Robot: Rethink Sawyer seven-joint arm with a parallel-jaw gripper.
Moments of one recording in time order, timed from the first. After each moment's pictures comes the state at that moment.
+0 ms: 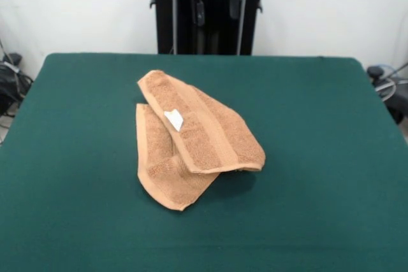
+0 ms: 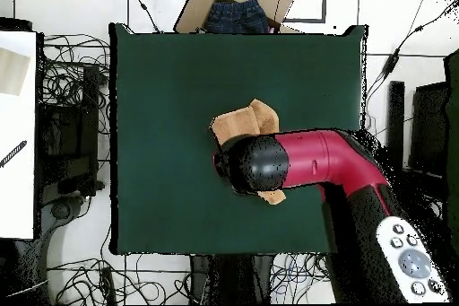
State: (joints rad) arm -0.72 -0.97 0.68 1.89 -0.38 0.89 1.52
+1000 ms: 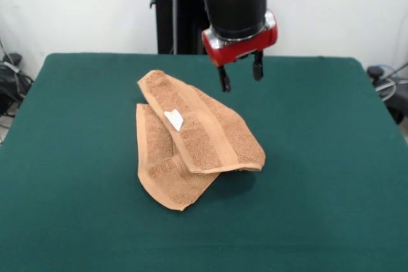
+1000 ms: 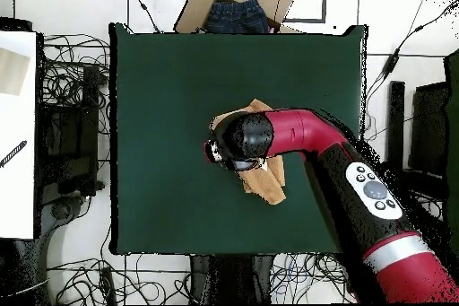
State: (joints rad) arm -0.69 -0.63 0.67 1.73 -0.45 0.90 1.52
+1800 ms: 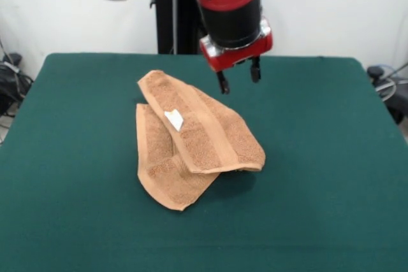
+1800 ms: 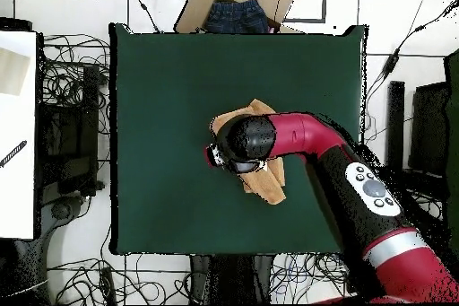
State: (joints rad) arm -0.69 -0.61 0.66 1.73 -0.45 0.92 1.52
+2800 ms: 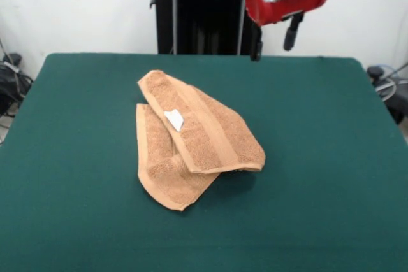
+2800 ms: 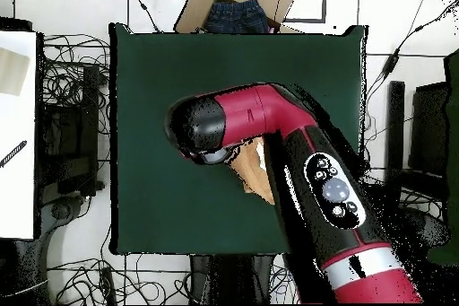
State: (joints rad) arm -0.52 -0.80 0.63 1.67 -0.45 1.05 1.52
